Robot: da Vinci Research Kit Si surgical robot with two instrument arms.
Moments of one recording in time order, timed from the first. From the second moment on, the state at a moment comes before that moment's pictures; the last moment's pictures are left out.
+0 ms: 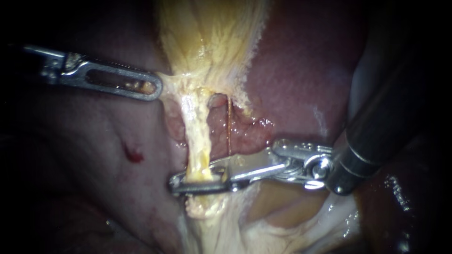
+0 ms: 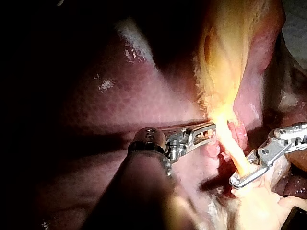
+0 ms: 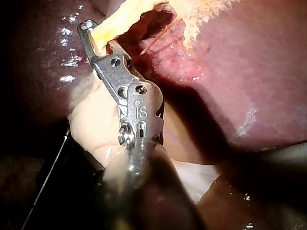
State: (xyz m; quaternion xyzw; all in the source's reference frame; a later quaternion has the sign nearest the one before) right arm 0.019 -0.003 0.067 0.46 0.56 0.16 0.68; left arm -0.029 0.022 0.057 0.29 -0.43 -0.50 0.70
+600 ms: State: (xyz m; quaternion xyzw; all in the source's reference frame) right arm 0.020 -0.004 0.069 0.44 0.55 0.19 0.68; left arm -0.029 0.022 0.057 0.29 -0.43 -0.50 0.70
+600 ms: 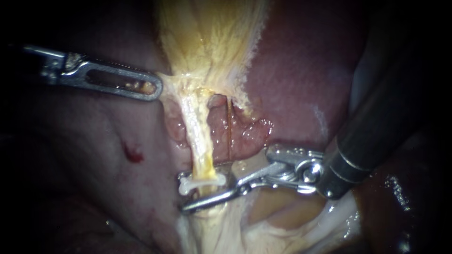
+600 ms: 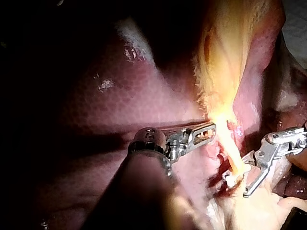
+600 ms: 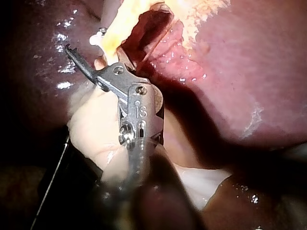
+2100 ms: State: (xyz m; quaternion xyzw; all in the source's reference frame) right arm 0.004 0.005 0.063 0.25 0.59 0.10 0.77; left arm -0.029 0.021 0.057 0.29 -0.43 -0.50 0.70
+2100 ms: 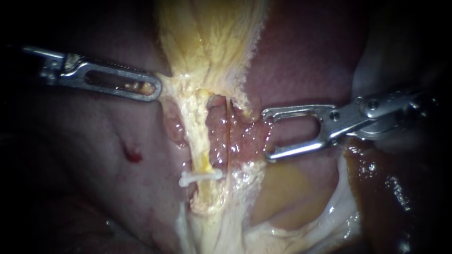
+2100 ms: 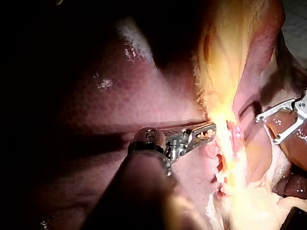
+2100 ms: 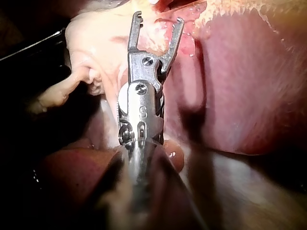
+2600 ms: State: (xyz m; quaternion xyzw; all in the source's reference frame) right arm 0.004 0.005 0.063 0.25 0.59 0.10 0.77; left arm -0.034 0.020 0.063 0.28 -0.43 -0.49 0.70
